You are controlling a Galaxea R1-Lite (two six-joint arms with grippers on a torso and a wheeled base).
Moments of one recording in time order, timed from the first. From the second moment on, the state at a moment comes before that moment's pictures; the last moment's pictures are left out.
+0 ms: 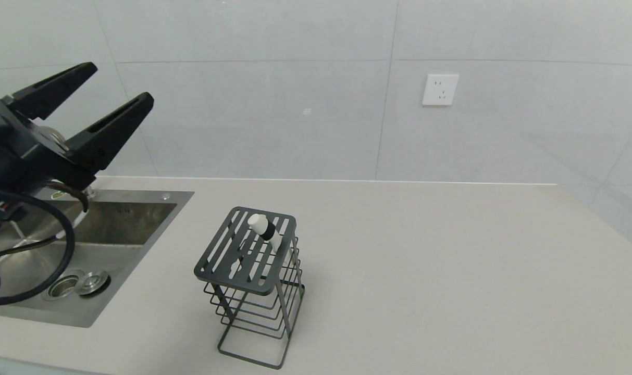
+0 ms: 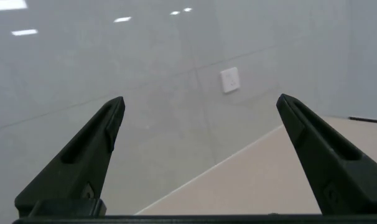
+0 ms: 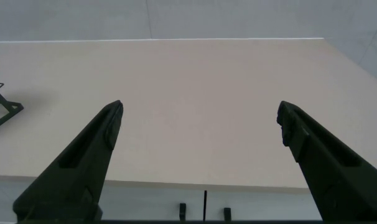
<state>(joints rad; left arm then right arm) -0.16 1.32 -0.49 -1.38 -0.47 0.00 0.00 0.00 0.00 0.01 0.03 0.02</state>
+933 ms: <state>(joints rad) 0.00 0.14 -0.10 -0.43 -0.38 0.02 0.00 0.00 0.00 0.01 0.03 0.02</state>
